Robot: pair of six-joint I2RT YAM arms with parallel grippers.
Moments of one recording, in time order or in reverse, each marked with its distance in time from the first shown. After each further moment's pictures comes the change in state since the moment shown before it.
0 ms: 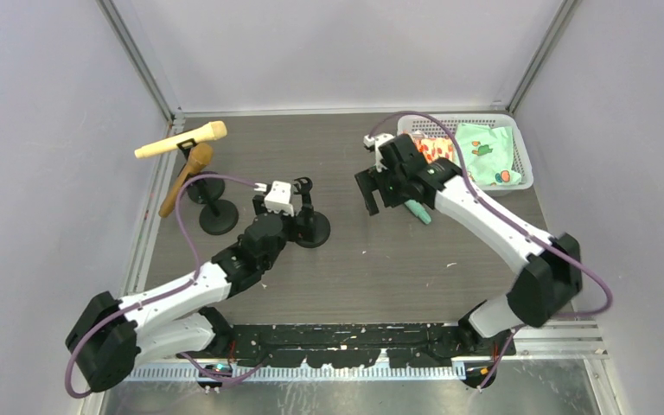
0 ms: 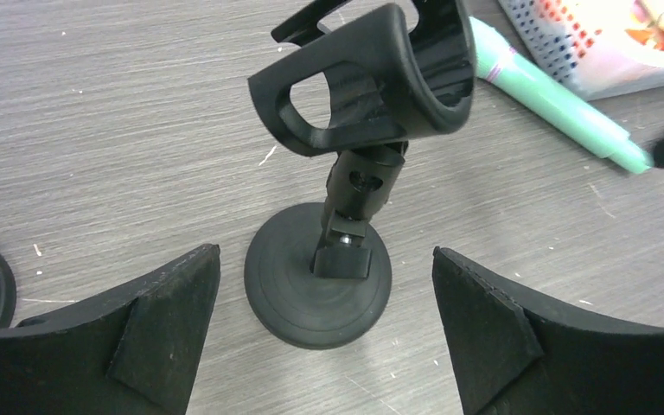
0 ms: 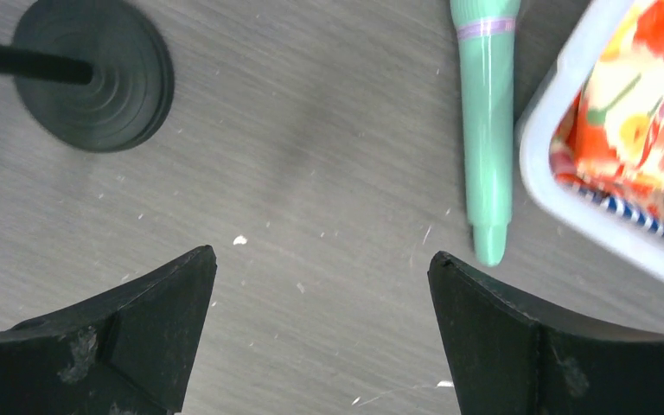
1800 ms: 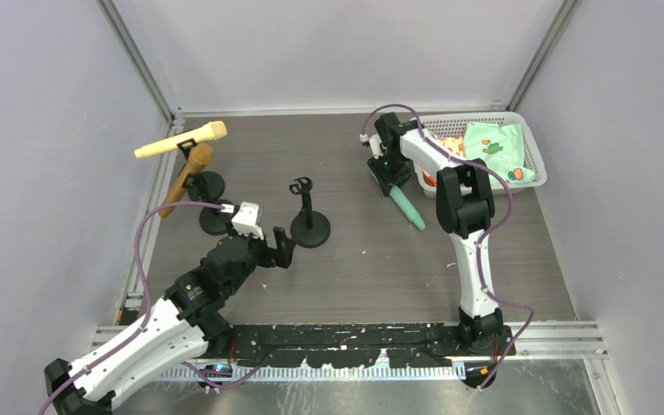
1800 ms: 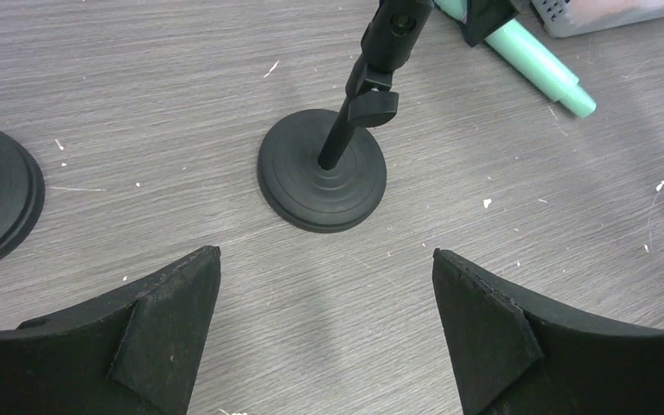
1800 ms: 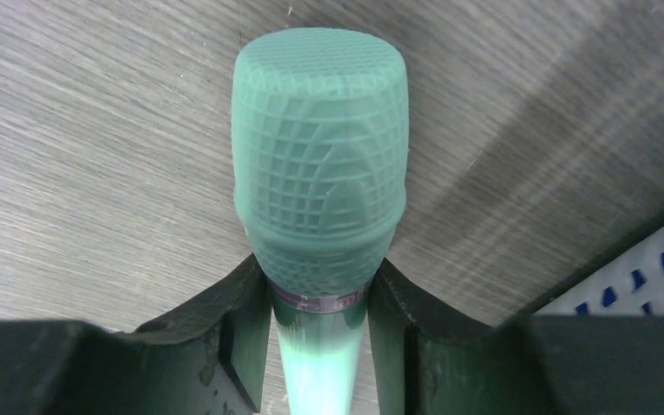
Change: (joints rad) left arm 0.000 -0.519 -0.055 -0.521 0.104 -0.106; right arm -0.250 0.895 0.664 -0.227 -0.099 -0.349
